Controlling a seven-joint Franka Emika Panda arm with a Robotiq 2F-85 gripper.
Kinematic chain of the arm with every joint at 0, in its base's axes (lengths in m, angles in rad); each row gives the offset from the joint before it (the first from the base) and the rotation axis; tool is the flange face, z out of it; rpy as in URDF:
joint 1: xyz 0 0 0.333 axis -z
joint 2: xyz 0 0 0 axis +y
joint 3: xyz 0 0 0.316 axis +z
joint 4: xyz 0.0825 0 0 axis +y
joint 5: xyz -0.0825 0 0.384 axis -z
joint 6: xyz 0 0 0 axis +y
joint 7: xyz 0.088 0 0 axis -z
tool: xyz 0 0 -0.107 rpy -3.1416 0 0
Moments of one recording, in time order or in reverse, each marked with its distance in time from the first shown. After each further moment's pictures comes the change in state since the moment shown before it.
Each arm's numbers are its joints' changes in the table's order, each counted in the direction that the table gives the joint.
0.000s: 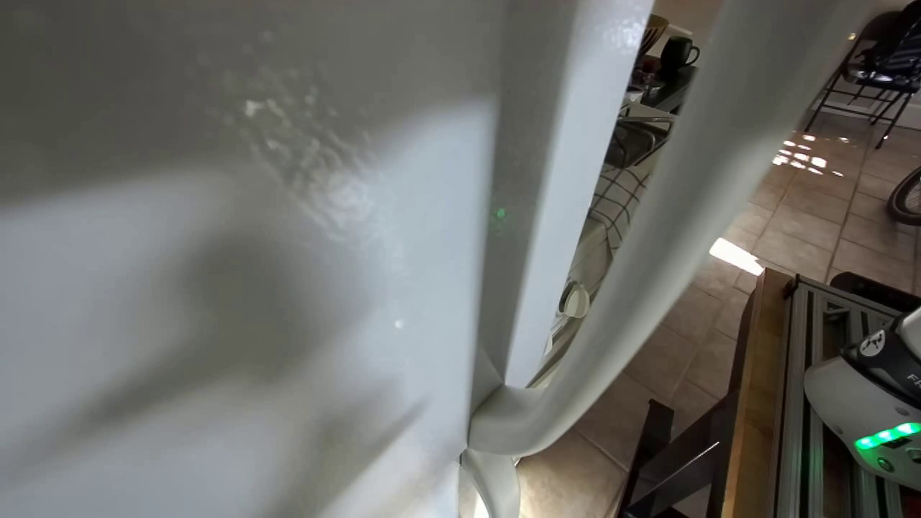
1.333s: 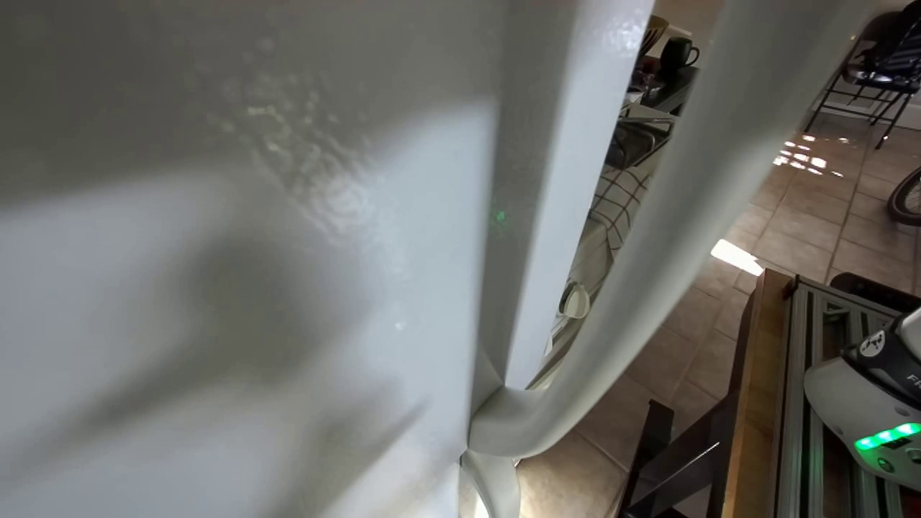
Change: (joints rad) arm 0.152 0.336 -0.034 -0.394 -0.064 0.054 0.190
